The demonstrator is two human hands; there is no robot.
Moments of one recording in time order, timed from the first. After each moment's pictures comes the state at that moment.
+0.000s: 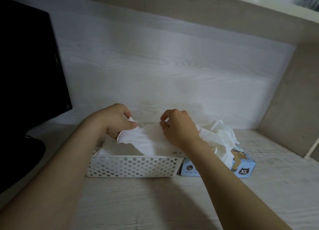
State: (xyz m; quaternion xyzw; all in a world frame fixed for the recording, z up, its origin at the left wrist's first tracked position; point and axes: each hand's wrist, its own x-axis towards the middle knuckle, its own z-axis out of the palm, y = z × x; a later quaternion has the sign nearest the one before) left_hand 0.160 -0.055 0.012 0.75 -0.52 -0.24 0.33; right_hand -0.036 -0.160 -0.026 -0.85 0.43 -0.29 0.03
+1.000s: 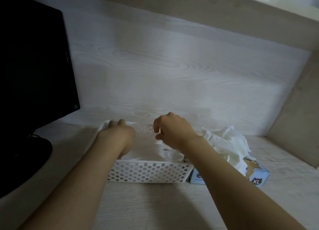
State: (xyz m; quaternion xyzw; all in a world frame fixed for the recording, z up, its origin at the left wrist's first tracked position) left_hand 0.163 -0.066 -0.027 0.83 -0.54 -0.03 -0.12; right_hand 0.004 -0.163 -0.015 -0.93 0.33 -0.12 -0.09
